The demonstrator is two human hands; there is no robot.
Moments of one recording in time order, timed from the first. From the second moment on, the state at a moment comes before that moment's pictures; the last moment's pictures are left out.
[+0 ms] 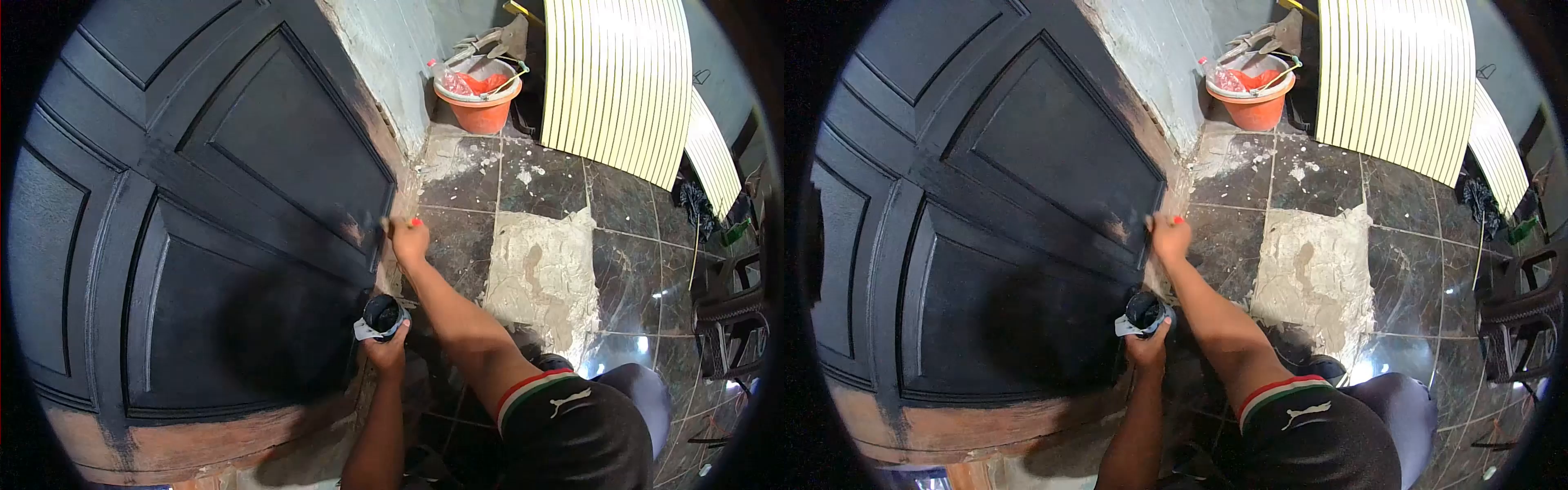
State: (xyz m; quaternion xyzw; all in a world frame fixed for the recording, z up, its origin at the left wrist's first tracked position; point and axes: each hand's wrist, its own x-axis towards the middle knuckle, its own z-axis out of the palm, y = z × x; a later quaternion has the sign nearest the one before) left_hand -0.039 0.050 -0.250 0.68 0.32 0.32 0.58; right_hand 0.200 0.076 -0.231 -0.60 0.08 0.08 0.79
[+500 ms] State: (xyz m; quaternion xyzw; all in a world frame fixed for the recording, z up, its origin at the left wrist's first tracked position) left_hand -0.036 0.040 -0.235 0.68 0.29 0.35 0.58; right_hand 0.177 0.071 -0.128 -0.45 0.03 0.09 0.89
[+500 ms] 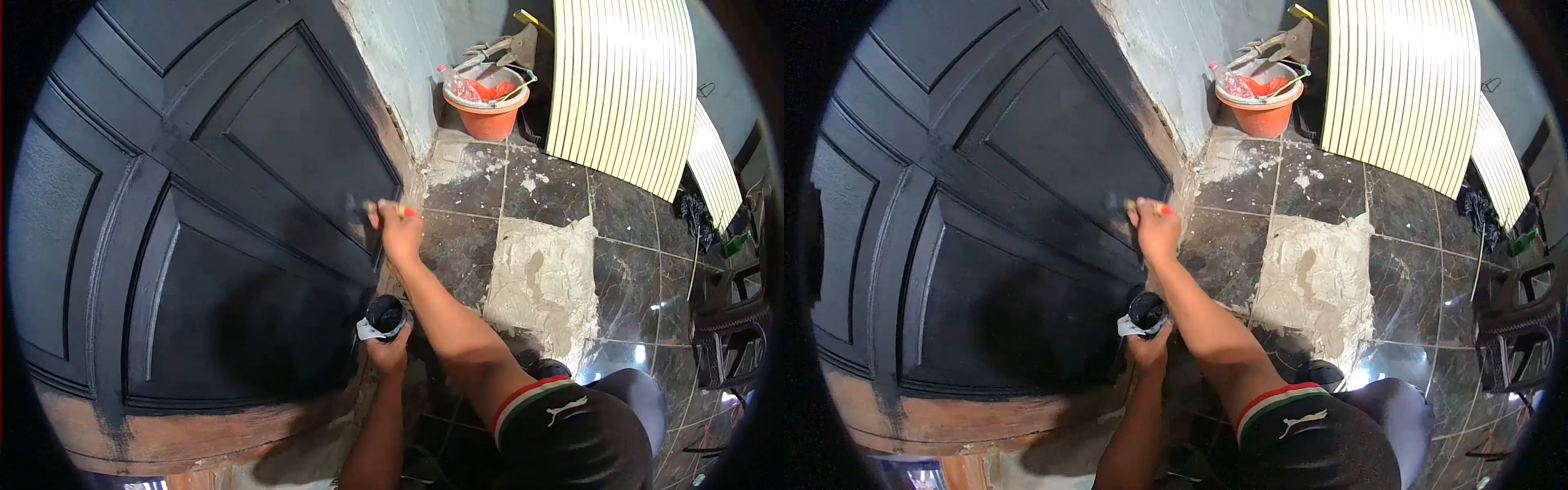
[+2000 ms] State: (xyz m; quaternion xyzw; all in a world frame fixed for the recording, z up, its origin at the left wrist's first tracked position) left_hand -0.058 0.028 -0.220 0.66 0.33 0.31 0.59; right_hand 0.134 0.076 -0.150 -0.59 0.04 0.01 0.81
